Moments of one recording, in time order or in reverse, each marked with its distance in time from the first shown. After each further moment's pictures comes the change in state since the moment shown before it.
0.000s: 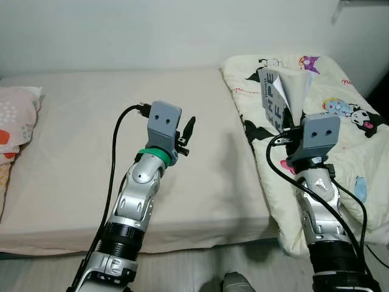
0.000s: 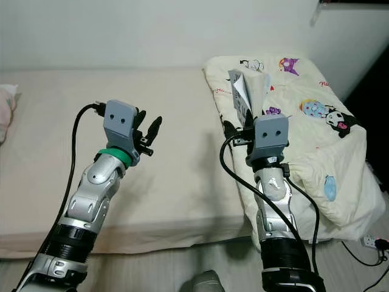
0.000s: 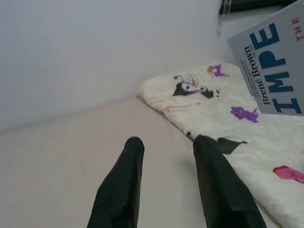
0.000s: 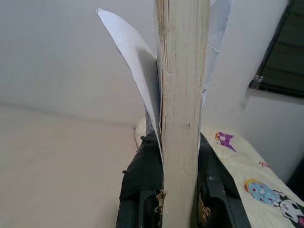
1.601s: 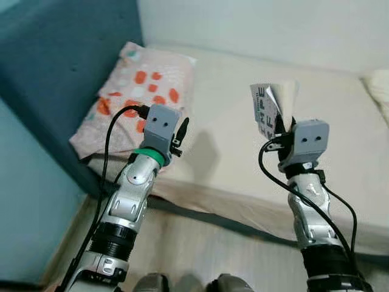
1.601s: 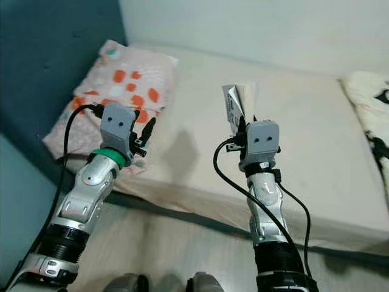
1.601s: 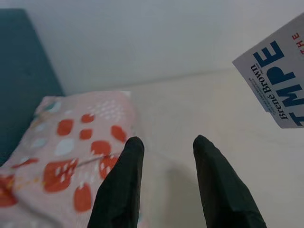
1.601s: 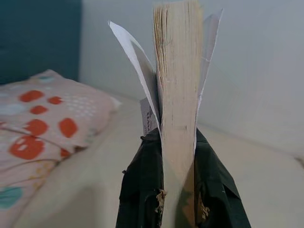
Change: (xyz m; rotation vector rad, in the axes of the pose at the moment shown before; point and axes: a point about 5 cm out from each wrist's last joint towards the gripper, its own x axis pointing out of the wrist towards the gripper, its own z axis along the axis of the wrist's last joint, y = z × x) left arm -0.003 0.007 -0.002 0.096 -0.021 -0.003; right arm -0.004 0.014 -0.007 0.023 0.028 0.022
